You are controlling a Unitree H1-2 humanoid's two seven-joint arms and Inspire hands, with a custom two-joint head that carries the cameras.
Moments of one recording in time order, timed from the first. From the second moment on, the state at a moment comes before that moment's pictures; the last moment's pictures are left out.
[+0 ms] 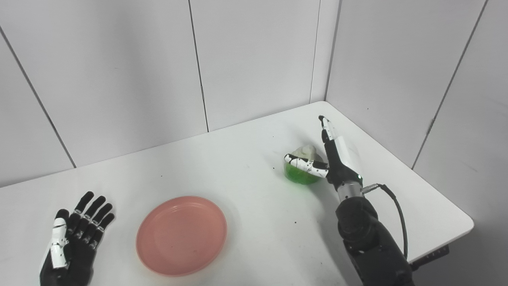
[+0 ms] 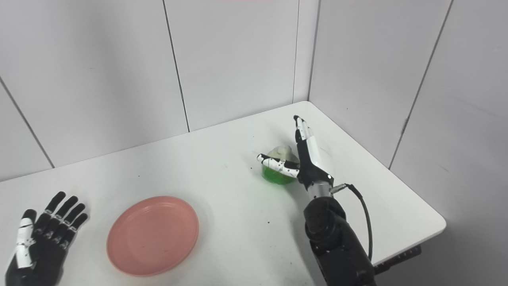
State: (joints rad) left arm -0.36 0.11 0.15 0.39 -0.43 0.07 -0.37; right arm -0.26 -0.28 -0.12 0.00 -0.54 0.27 -0.17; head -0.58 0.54
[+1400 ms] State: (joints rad) left arm -0.36 0.12 0.13 0.39 -0.43 0.07 -0.37; right arm -0.34 -0.30 -0.11 0.26 -0.42 0.22 -0.28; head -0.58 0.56
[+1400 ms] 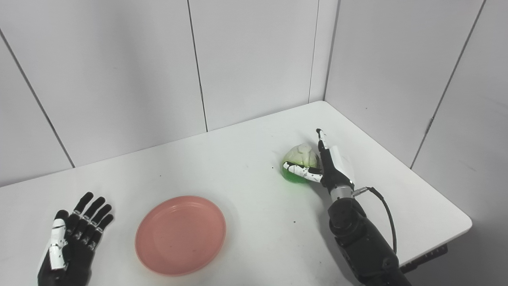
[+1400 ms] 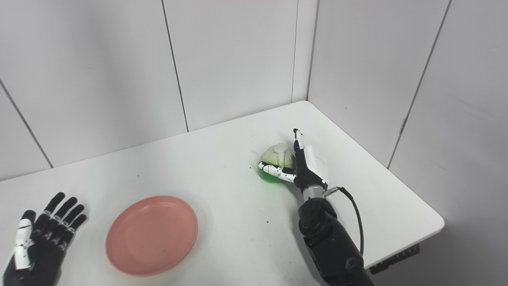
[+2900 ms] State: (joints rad) left arm -0.34 0.12 0.12 0.36 -0.43 0.07 -0.37; right arm -0.39 -0.40 0.01 0.24 -0.36 0.29 -0.09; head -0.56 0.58
